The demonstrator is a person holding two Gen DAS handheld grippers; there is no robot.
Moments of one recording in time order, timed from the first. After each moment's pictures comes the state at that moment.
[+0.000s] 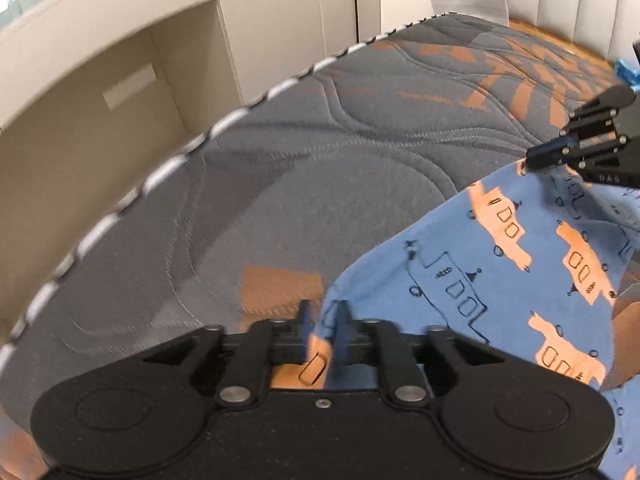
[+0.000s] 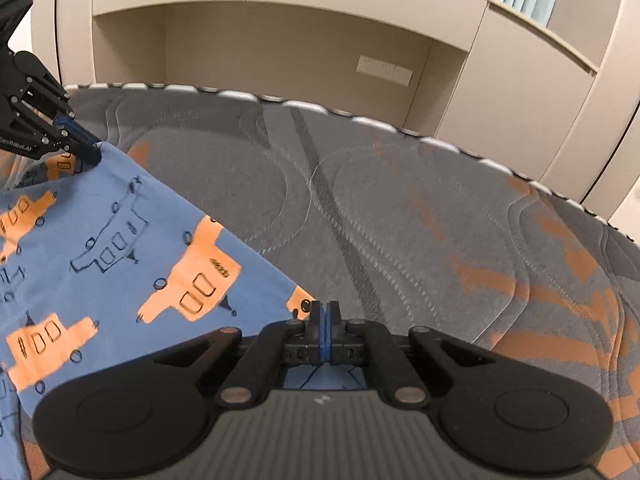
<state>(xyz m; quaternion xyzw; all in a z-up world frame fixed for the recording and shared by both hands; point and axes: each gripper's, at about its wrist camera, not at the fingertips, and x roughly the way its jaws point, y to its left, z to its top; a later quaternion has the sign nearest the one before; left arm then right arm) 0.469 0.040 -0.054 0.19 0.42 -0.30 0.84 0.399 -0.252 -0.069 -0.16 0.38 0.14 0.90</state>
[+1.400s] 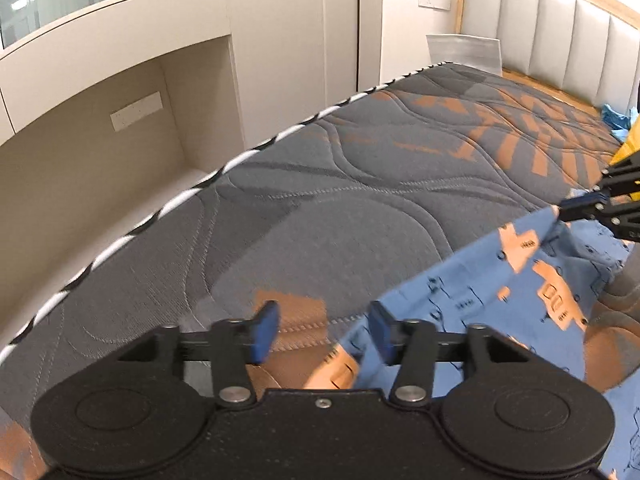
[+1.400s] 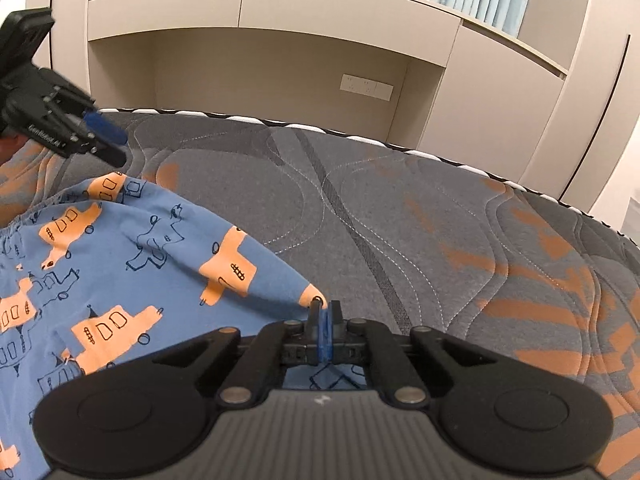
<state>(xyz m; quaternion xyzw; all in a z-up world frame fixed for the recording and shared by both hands) 0.455 0.067 -0.024 0.15 0.36 -0.32 0.86 0.335 -0.242 -0.039 -0.14 0.35 0.11 0.92</state>
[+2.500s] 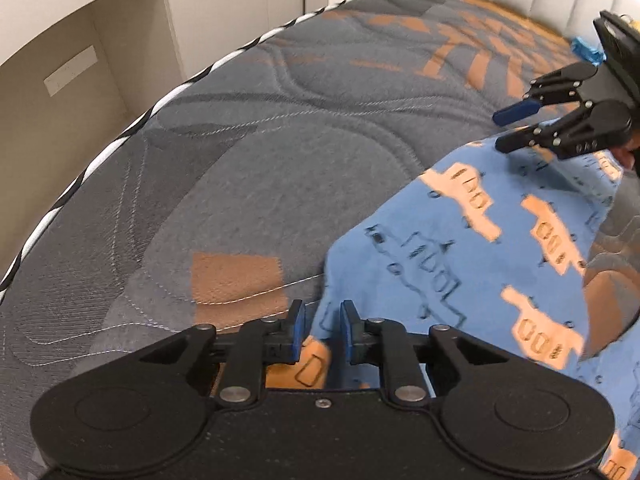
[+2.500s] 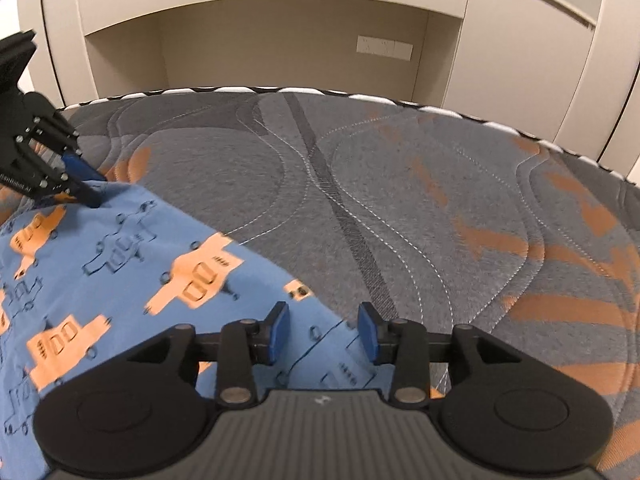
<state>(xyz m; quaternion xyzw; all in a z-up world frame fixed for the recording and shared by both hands) 0.486 0.035 -0.071 0.20 0.46 -0.37 0.78 0.411 -0.279 -0.071 -0.10 0.42 0.15 0.89</state>
